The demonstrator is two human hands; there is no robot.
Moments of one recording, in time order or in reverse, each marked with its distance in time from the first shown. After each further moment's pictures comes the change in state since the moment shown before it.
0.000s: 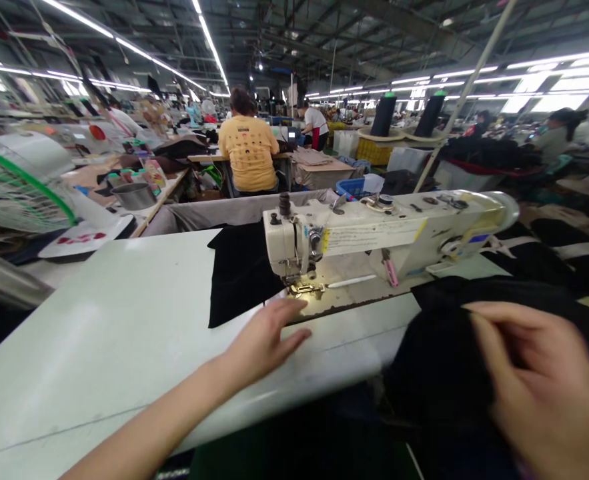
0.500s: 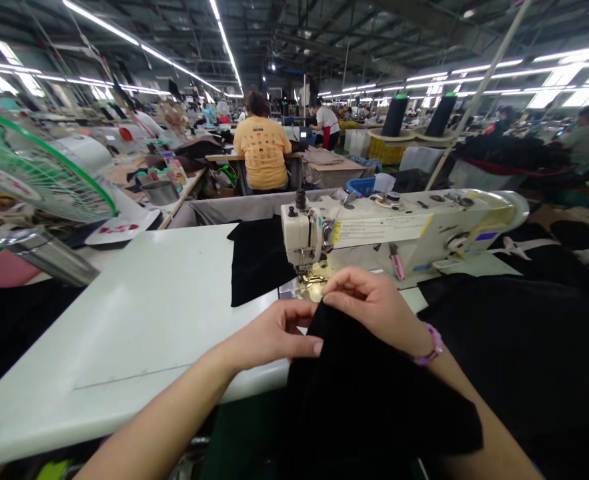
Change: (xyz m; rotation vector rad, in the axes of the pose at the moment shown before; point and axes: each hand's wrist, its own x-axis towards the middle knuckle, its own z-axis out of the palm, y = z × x) left_hand -0.013 0.055 -0.031 -1.017 -0.238 -0.353; right_hand 0.028 -0.102 0.057 1.015 -0.845 -0.174
